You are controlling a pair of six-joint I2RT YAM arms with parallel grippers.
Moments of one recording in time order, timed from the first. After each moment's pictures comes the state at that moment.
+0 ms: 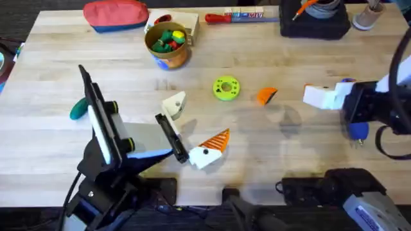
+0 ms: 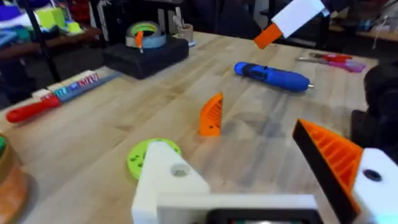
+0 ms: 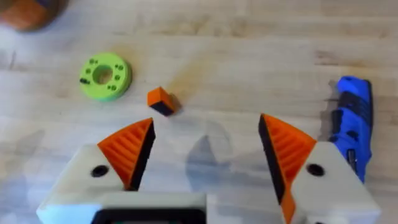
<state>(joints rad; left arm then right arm) -0.53 0.01 0.01 -0.03 0.51 0.02 0.00 0.59 0.76 -0.91 -0.13 0.03</state>
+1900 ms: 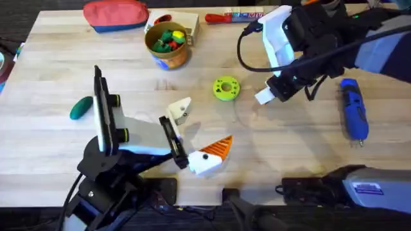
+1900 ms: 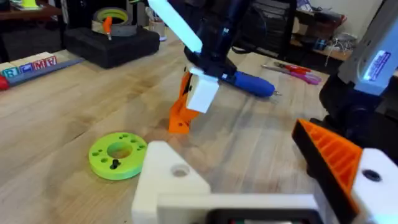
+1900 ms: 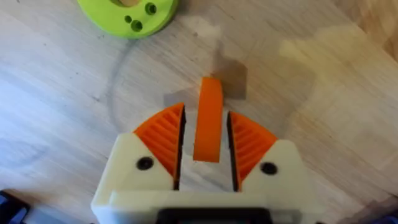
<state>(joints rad) -0.53 0.01 0.01 -0.03 0.61 -0.14 0.34 1.48 1.01 -0.88 -0.08 -0.26</state>
